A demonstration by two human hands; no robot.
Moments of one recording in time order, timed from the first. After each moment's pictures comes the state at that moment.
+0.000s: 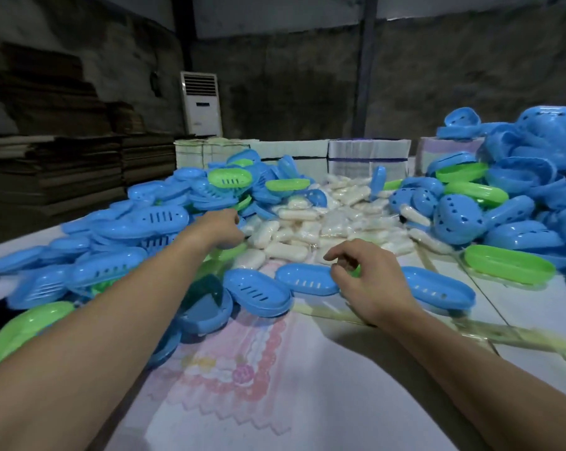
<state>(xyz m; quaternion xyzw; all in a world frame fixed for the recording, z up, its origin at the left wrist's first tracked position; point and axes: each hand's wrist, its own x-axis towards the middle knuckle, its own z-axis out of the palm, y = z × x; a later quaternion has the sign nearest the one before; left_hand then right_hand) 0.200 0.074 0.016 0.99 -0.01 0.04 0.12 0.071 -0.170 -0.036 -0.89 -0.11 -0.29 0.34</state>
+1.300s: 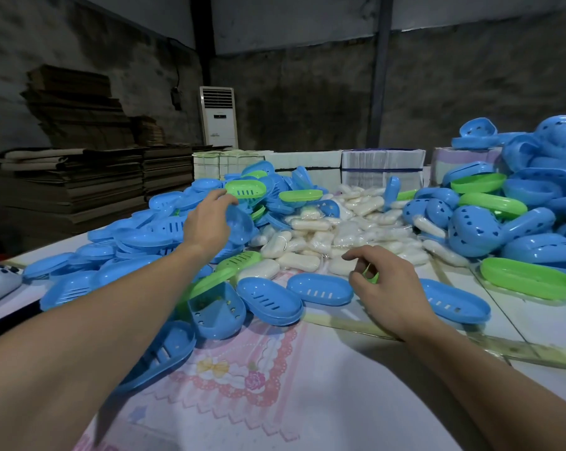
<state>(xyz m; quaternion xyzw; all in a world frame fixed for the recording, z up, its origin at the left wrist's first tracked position) 0.207 0.108 0.008 0.92 -0.04 0.34 0.19 0.076 -0.180 -0.036 -0.88 -0.10 -0.28 0.37</state>
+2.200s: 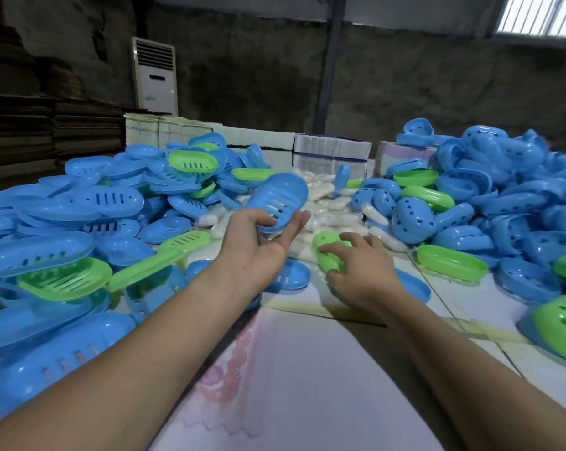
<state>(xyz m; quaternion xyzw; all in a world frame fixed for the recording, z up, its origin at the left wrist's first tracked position) 0.103 -0.028 0.008 0.19 0.00 -0.18 0.97 0.093 -0.207 -0.034 -0.99 0.04 -0.15 0.05</state>
